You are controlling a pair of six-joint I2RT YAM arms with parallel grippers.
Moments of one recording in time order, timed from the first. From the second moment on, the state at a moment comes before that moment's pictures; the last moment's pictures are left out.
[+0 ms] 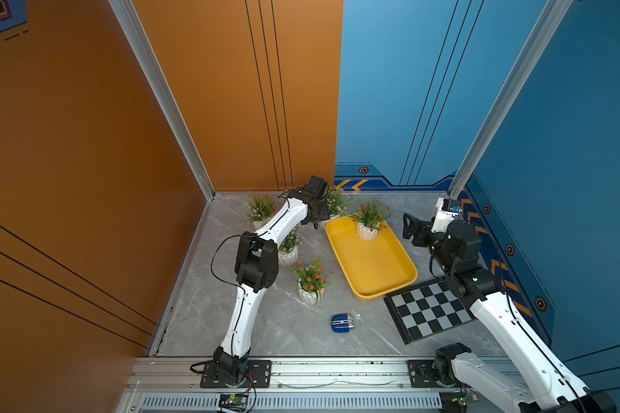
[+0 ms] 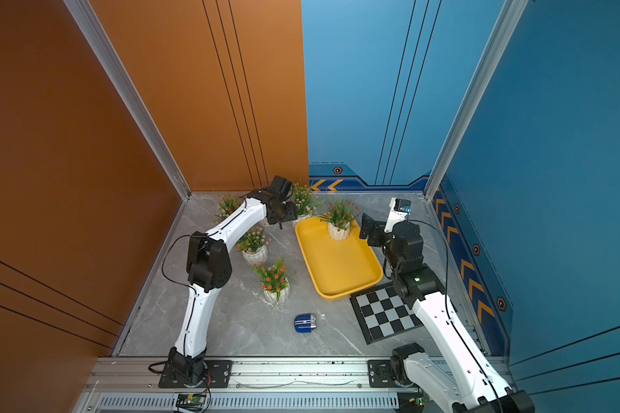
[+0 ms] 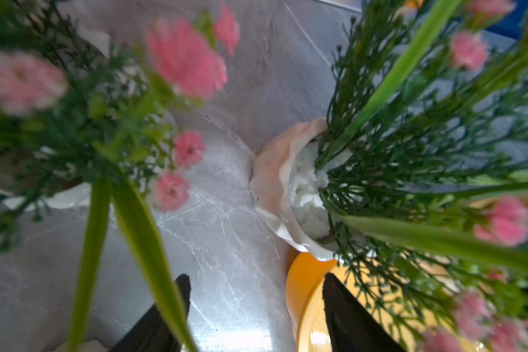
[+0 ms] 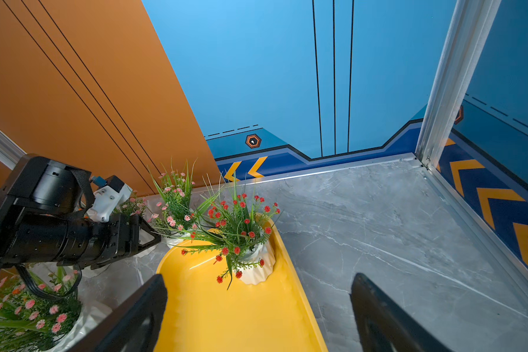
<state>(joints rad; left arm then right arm) -0.44 2.34 2.20 -0.88 -0.08 -0.58 0.26 0.94 0.87 -0.15 0.14 0.29</state>
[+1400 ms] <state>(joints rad) -0.43 2.52 2.41 -0.89 -0.12 -0.57 0.24 0.94 0.87 -0.23 0.15 0.32</state>
